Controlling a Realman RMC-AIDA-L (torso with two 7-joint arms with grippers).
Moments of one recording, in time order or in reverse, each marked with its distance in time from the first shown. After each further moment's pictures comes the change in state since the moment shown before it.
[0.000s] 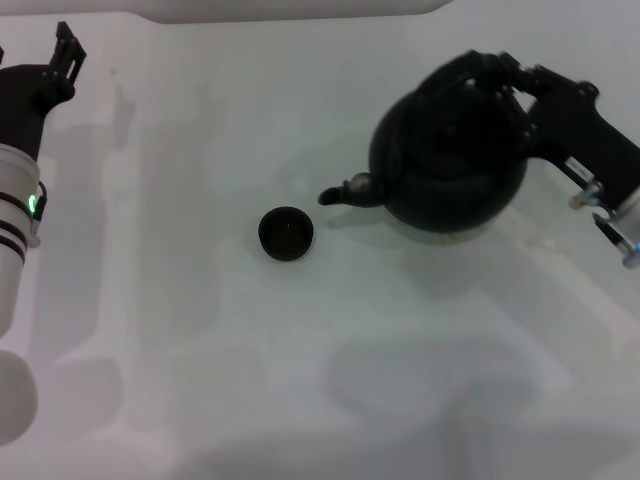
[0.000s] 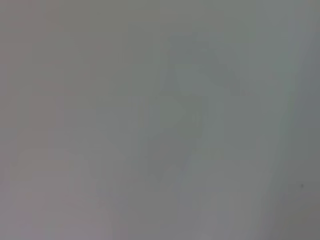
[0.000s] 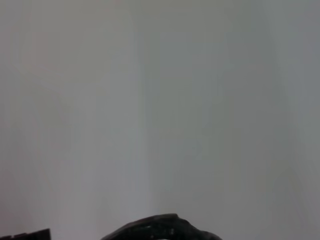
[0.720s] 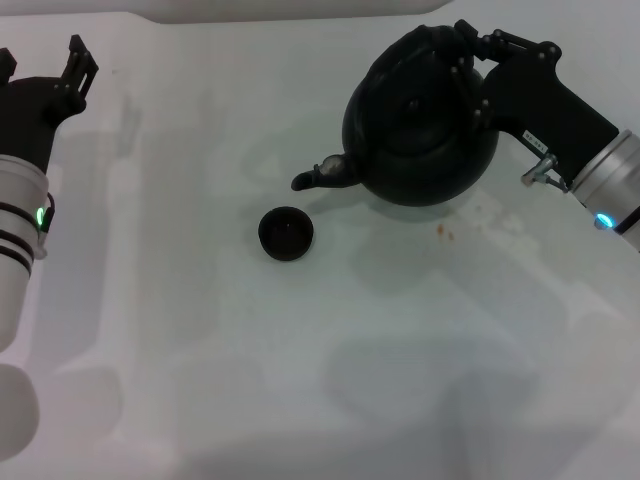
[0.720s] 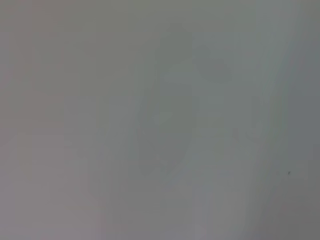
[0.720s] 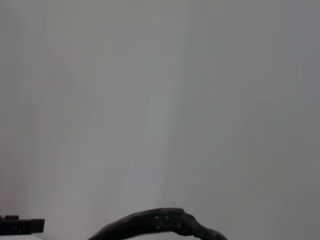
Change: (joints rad) left arm 0.015 -0.001 0.039 0.004 0.000 -0.004 -0.001; right arm 0.035 0.006 0.012 -0.116 0.001 0.114 -0.267
